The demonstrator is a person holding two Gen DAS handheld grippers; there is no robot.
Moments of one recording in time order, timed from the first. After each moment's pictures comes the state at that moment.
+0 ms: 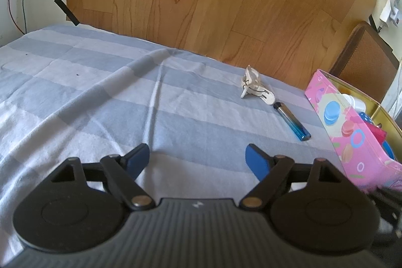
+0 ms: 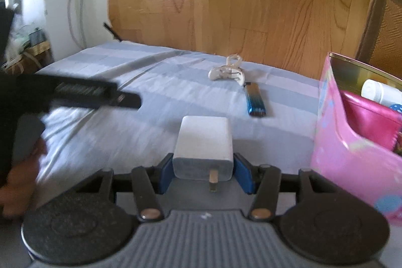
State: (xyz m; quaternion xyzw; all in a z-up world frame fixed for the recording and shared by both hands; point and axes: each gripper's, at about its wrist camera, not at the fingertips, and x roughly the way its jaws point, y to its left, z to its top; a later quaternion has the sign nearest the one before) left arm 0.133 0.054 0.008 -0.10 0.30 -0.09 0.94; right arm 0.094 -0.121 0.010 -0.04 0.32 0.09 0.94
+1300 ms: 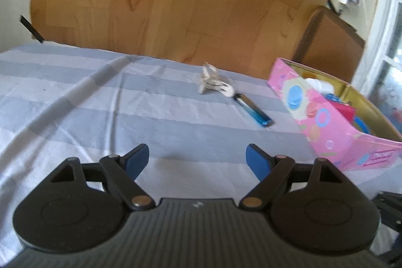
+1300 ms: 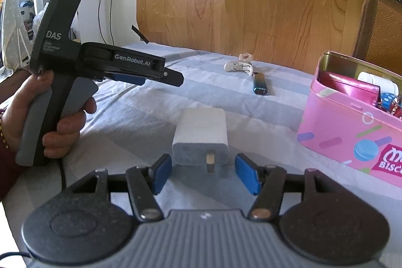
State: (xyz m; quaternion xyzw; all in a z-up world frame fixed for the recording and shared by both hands) left arm 0.118 0.037 0.011 -0.07 0.28 -0.19 0.94; right arm 0.022 -0.139 0.003 -0.03 0.30 0.13 0.95
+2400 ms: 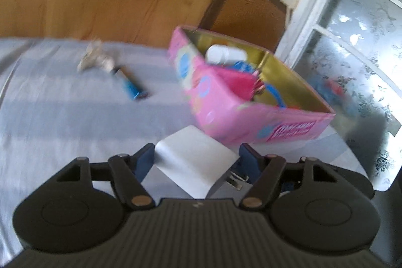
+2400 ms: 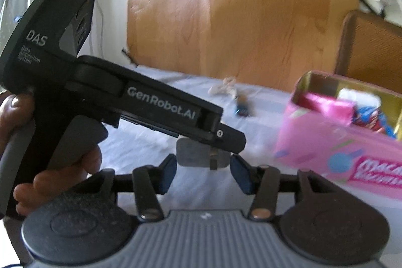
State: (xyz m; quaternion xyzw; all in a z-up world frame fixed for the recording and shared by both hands) left arm 0.091 -0.057 0.035 -0.06 0.32 -0.34 0.88; right arm 0.002 -0.159 0.018 -0.03 0.23 0.10 0.97
